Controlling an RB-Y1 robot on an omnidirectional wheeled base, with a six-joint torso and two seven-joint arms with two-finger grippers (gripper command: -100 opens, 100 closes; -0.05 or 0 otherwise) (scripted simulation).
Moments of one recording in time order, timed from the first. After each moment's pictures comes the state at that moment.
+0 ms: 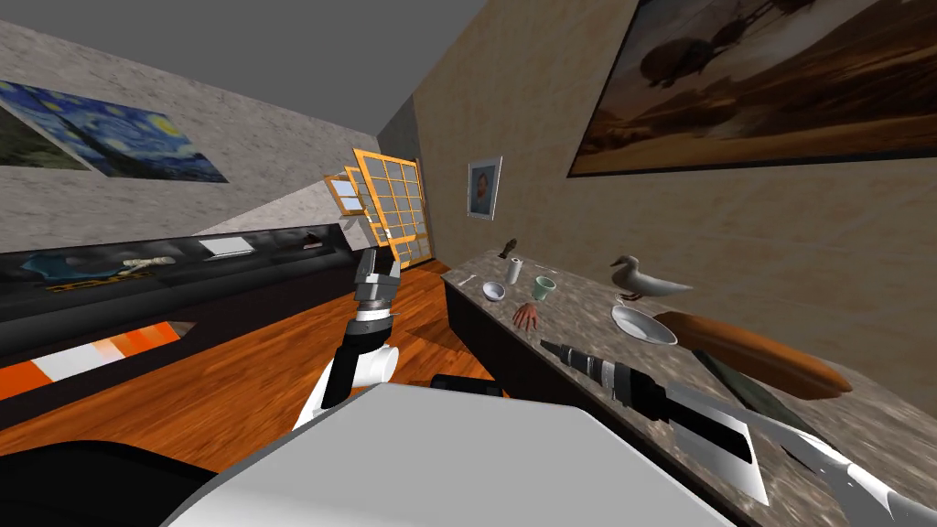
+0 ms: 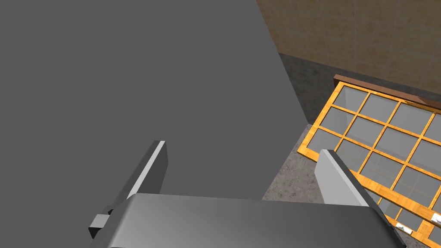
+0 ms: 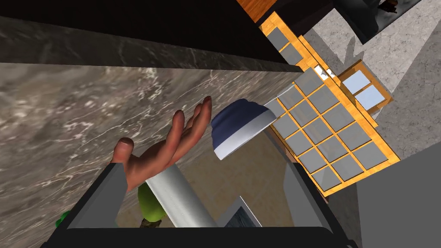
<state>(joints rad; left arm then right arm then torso) 0.49 -0.01 -0.01 -2.37 -0.04 -0.41 0.11 0.49 -1.48 0.41 -1.89 -0.14 -0.40 0.06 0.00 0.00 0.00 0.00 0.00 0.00</state>
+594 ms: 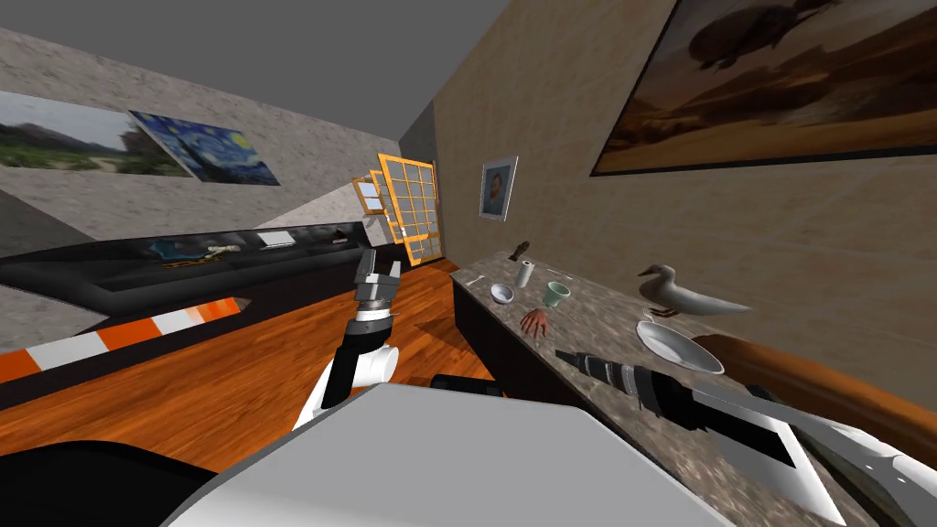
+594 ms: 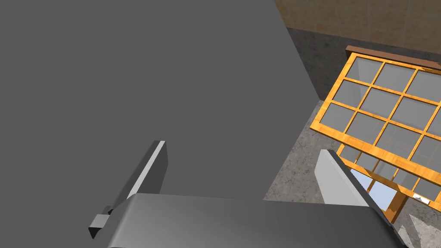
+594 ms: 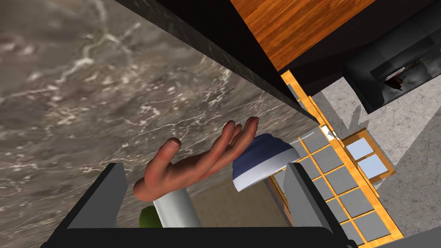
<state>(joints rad) 0.49 -0.01 -0.01 -2.37 -0.04 -0.41 0.11 0.50 -1.65 0.47 -1.83 -0.15 -0.40 0.07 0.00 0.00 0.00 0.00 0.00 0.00</state>
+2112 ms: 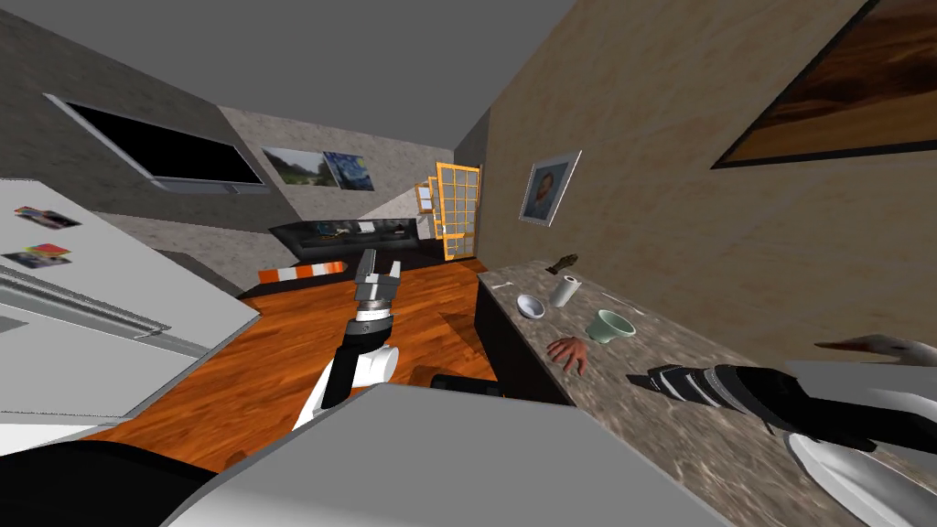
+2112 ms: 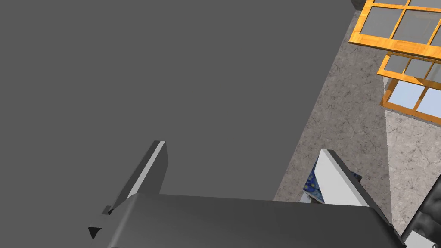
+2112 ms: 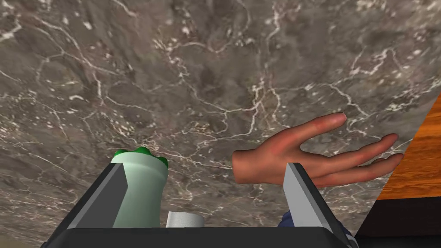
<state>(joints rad) 0.49 -0.01 -0.01 -2.37 -0.04 -0.41 0.11 0.58 -2.15 0.61 -1.68 -0.19 -0.39 0.11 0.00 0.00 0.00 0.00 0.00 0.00</state>
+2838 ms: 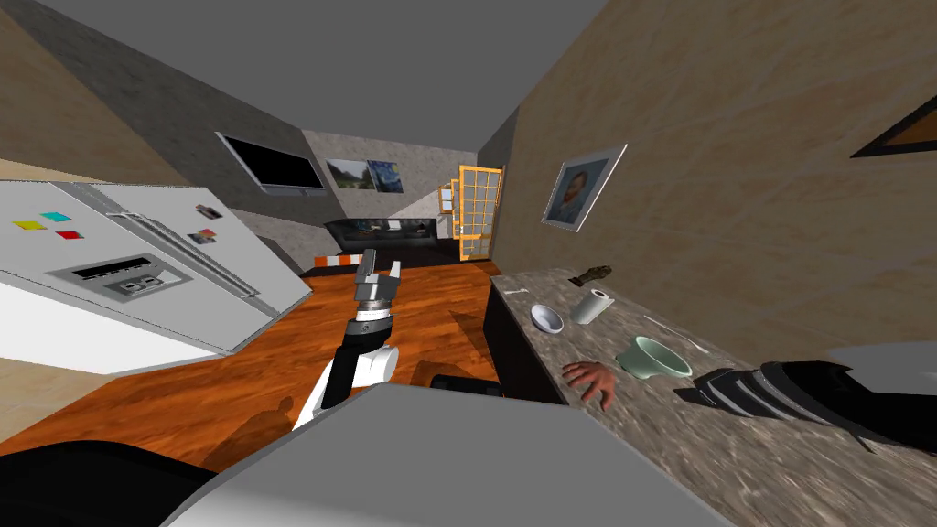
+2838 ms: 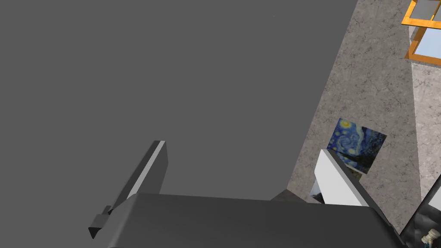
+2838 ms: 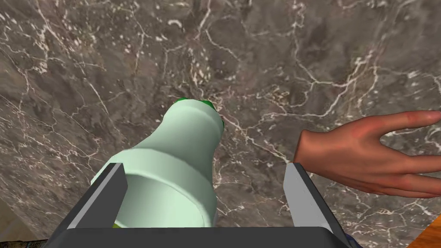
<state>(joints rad) 0.49 -0.01 -0.01 -2.37 -0.04 -0.41 0.11 0.64 -2.35 0.68 -1.63 -0.21 -0.38 0.14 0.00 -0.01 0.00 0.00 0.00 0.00</state>
